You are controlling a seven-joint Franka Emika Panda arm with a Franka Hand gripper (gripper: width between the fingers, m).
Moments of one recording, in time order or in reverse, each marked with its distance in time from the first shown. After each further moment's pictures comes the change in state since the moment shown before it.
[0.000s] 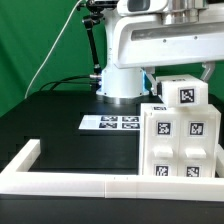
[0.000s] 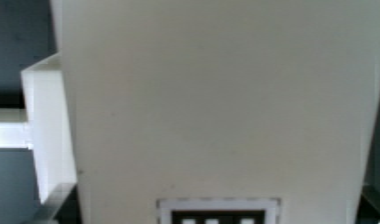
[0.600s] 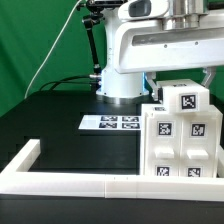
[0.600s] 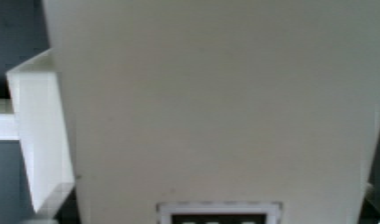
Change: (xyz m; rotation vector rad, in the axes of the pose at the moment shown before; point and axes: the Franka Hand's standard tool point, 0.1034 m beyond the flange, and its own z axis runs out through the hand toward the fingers) arm 0.002 -0.001 0.005 -0.003 0.041 -0.002
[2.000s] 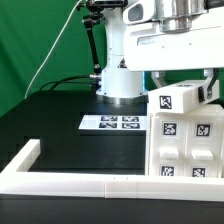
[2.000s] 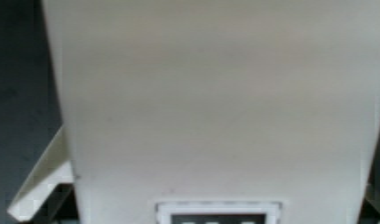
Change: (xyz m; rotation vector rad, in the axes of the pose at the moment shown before) arm 0.001 -0.007 0.001 0.024 0.024 0.797
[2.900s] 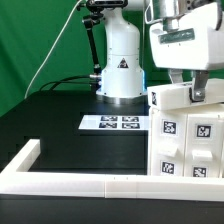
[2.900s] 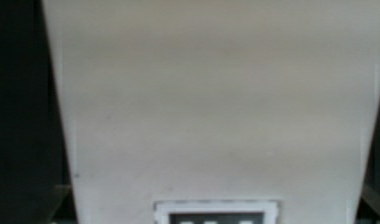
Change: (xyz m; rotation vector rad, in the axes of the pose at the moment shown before) arm -0.008 0.001 0.000 0.010 -0.020 0.659
